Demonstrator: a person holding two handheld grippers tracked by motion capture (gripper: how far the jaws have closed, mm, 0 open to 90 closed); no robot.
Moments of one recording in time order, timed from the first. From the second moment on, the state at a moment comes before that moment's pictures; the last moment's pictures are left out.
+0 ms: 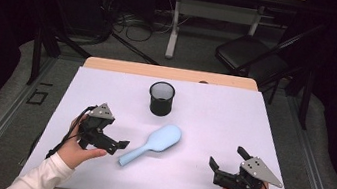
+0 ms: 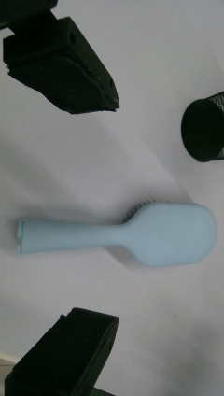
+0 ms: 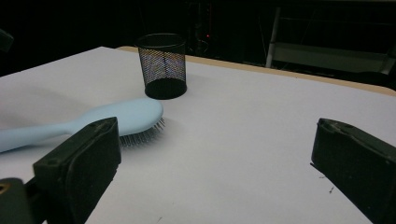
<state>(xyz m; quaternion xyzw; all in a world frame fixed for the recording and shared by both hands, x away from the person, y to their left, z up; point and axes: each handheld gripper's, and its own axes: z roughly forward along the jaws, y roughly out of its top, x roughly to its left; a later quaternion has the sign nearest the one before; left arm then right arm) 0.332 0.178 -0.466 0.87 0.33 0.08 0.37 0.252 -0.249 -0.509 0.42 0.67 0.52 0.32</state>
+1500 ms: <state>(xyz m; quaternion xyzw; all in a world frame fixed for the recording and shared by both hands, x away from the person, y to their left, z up) 0.356 0.129 -0.495 0.91 0.31 0.06 0.26 0.252 -0.249 -0.510 0.42 0.67 0.53 0.31</state>
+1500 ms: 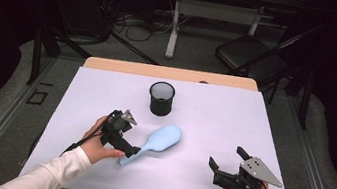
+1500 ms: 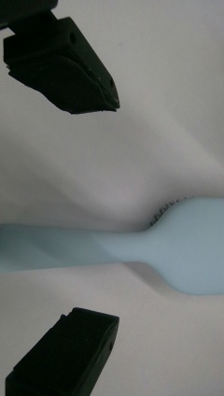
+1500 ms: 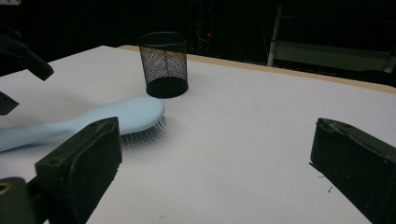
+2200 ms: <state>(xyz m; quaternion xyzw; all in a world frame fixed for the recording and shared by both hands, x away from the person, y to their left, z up) 0.366 0.110 -0.507 0.93 0.30 0.05 0.21 0.253 -0.248 -0.511 0.42 0.67 0.52 0.31</state>
